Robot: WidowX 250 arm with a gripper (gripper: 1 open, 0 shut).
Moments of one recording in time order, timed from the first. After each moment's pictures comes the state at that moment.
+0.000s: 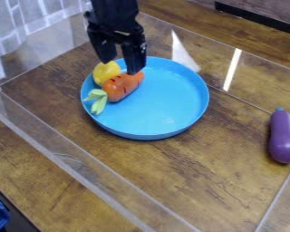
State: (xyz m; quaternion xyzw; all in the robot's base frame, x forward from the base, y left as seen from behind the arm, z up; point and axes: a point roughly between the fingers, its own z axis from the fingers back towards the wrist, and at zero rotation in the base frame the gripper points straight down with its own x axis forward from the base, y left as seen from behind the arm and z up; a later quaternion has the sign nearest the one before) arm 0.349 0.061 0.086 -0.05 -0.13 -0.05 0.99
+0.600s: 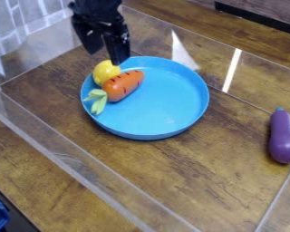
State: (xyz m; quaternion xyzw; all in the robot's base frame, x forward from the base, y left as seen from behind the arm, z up) arm 0.342 0.086 0.101 -0.04 -0.16 -0.07 0.98
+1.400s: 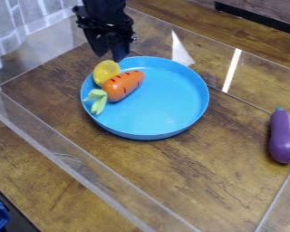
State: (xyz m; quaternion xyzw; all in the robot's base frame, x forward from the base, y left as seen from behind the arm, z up) arm 0.363 0.092 0.085 -0.03 -0.15 0.02 0.99
